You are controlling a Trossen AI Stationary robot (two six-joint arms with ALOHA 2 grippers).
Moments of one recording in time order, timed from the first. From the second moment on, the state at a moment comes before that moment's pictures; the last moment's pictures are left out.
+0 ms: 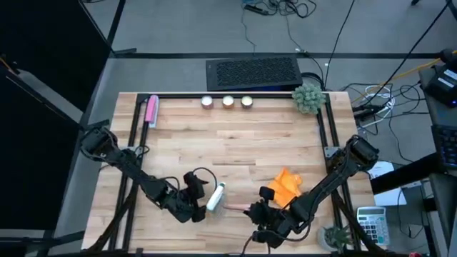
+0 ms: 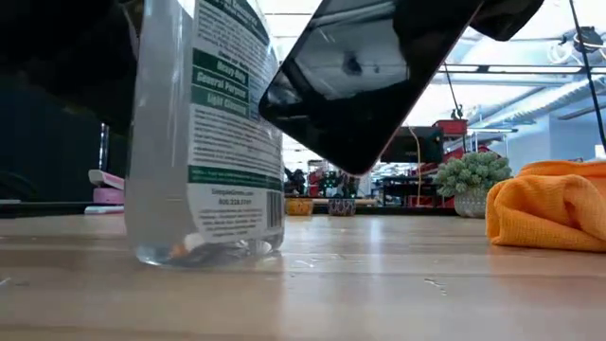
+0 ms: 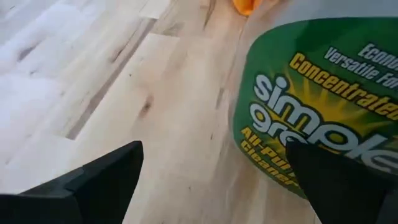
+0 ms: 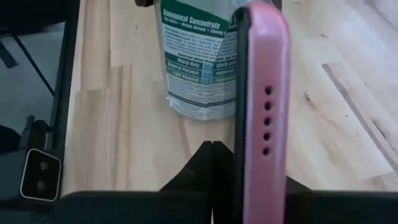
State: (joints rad) left arm -0.64 1.64 0.79 -0.04 -0.67 -0.68; right arm 0.71 1.84 1.32 -0.41 0.68 0.72
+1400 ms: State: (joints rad) left arm -0.62 1.29 0.82 0.22 -0.39 -0.22; right arm 0.83 1.61 1.32 -0.23 0.99 0.44
